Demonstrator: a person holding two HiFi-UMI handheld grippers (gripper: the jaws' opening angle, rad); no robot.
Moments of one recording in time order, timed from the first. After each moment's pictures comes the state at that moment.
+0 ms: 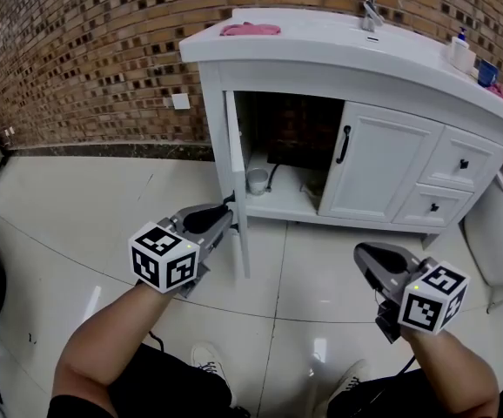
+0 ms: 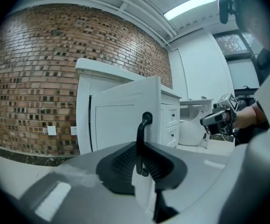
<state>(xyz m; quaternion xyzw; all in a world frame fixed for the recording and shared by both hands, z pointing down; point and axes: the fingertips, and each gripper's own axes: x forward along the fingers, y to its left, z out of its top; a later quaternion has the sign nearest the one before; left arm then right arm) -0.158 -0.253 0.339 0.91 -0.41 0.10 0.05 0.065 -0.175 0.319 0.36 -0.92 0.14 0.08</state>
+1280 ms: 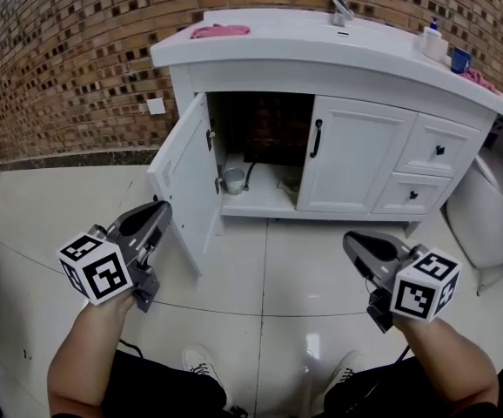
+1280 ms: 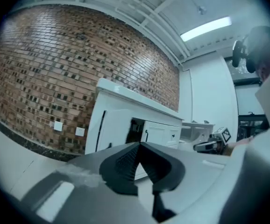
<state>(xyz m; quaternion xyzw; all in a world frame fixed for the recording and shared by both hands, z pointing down) -0.205 -0.214 0.272 0.90 -0.42 -0.01 0.12 0.084 -0.170 0.307 0.39 -0.91 0.13 0.06</state>
